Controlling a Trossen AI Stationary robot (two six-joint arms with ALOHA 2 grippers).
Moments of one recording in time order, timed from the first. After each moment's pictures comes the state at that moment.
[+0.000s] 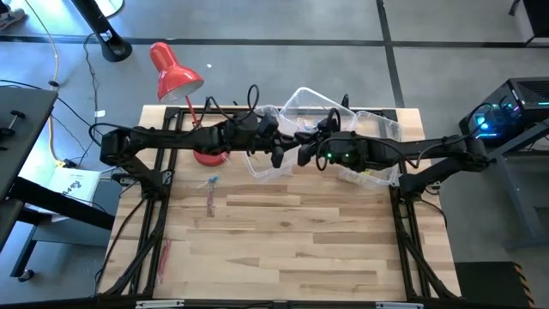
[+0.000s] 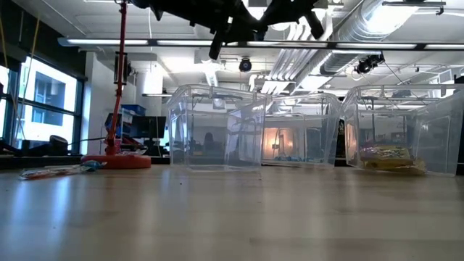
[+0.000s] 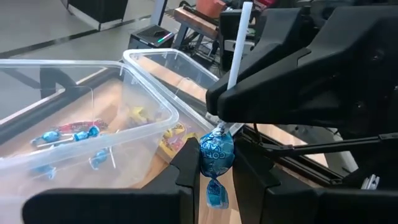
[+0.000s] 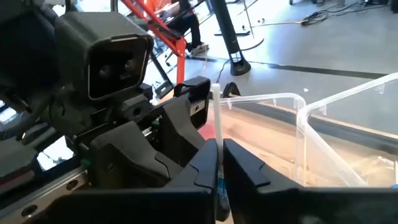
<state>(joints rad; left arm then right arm) 0.18 1.59 1.20 0.13 0.01 -0.39 0.02 1.33 1.13 -0.14 0.59 0.63</state>
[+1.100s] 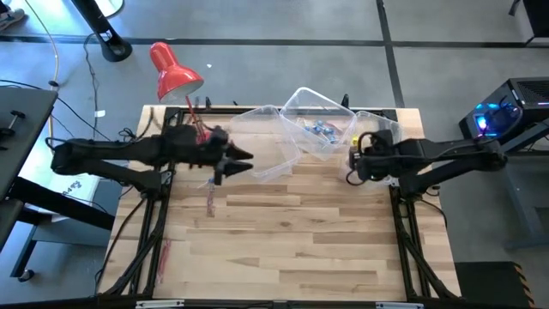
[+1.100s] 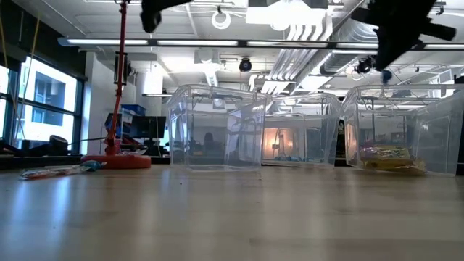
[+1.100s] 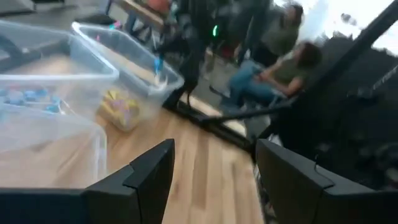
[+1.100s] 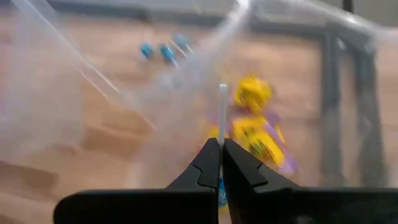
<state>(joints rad) 0.07 1.02 0.84 0.01 0.10 -0.52 0.13 1.07 1.08 -1.40 0.69 1.46</state>
